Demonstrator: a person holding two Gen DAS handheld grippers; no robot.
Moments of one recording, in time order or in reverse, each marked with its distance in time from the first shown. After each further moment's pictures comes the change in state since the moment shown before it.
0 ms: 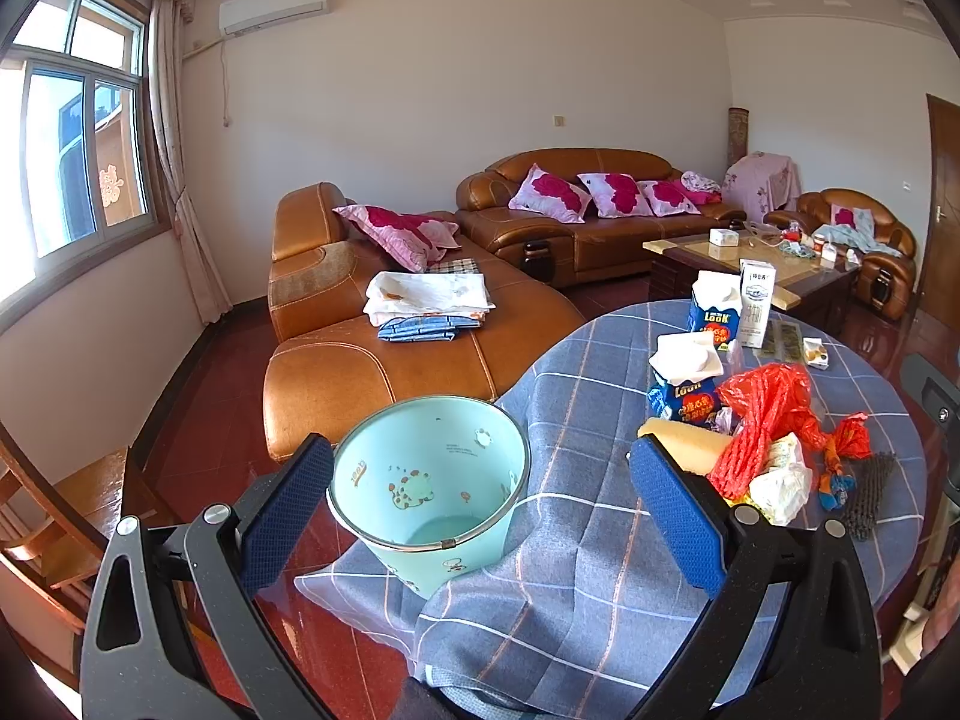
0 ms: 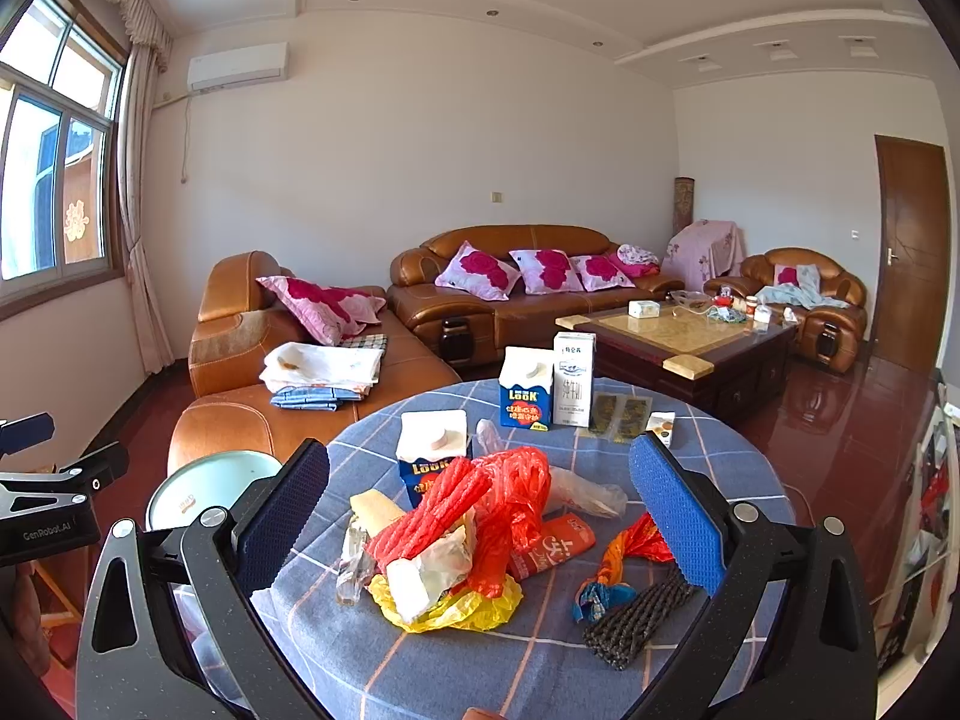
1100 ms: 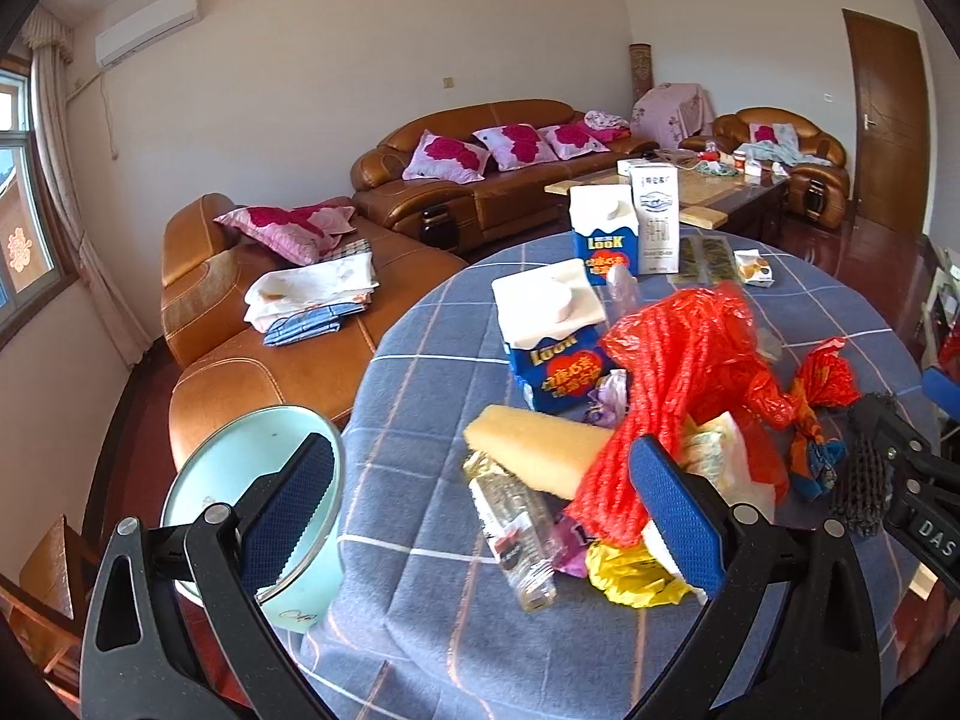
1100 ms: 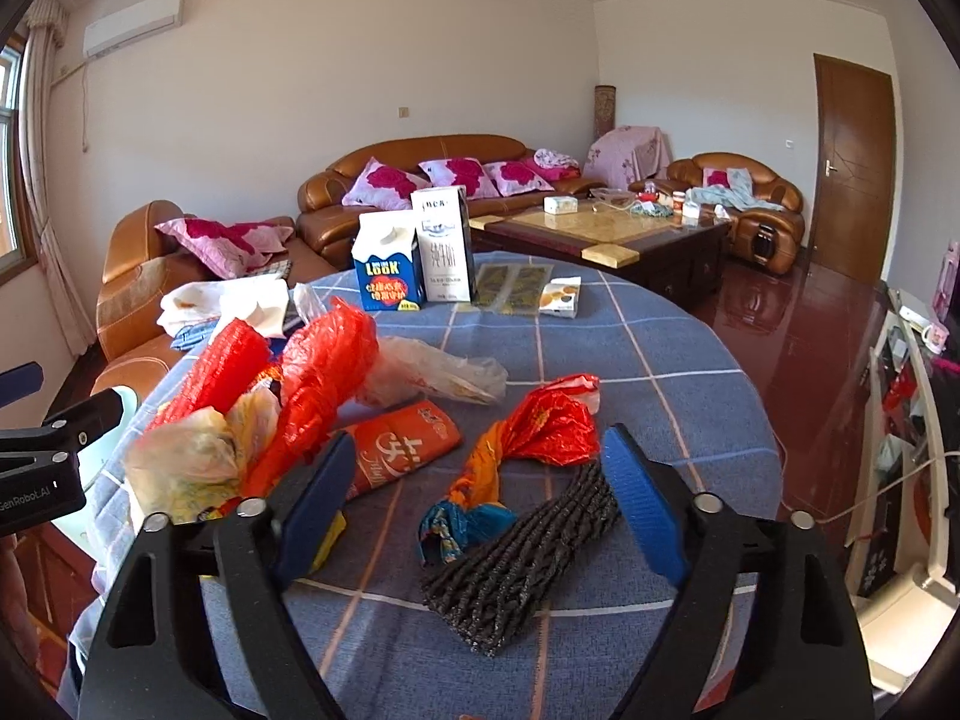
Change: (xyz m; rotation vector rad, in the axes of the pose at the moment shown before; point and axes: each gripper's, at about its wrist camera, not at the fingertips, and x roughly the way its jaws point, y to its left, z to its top) left arm 0.098 -0.137 -0.013 0.208 0.080 -0.171; right arm 0.081 -0.094 -0.080 0.114 0.221 -0.180
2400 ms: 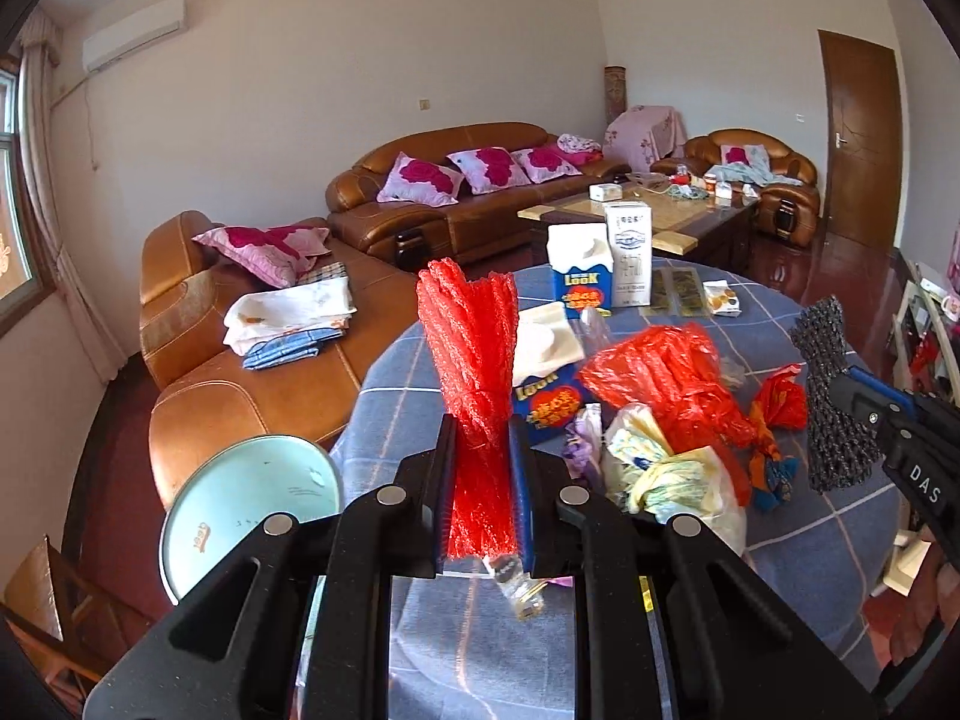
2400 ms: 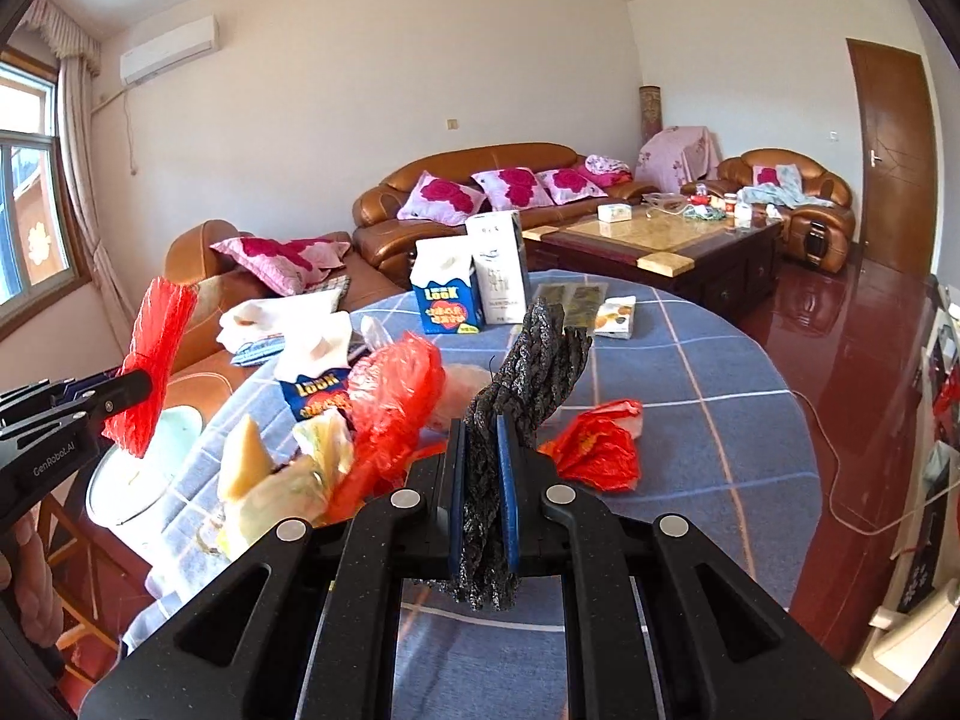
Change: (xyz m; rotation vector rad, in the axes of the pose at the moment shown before) left arm -0.027 0.022 0.007 -0.013 -0.056 -0.054; right arm -0.020 0.003 0.022 0.003 -0.048 0.189
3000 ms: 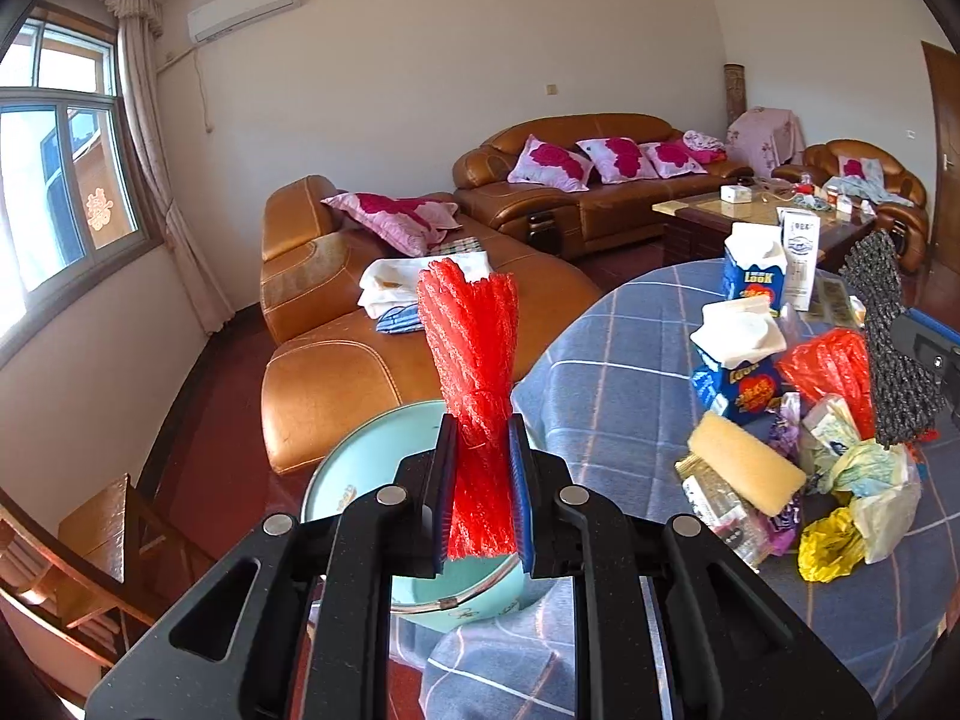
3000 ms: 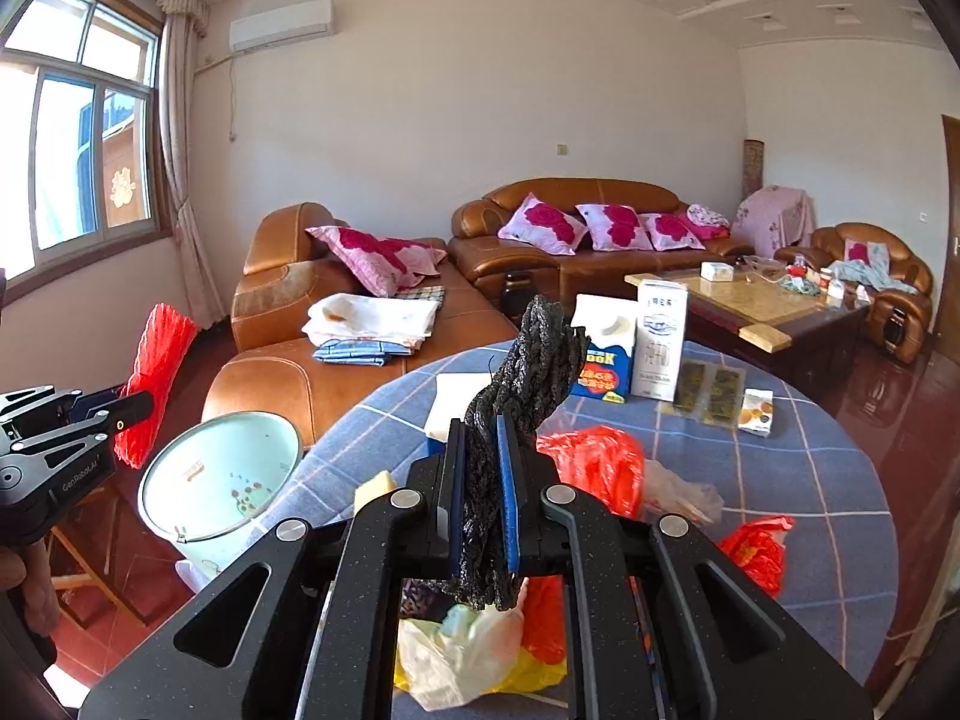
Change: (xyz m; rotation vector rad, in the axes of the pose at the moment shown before) left arm -0.006 0.098 -0.018 -0.111 0.046 0.278; right arm 0.028 0.102 0.029 -0.193 -0.038 0.181
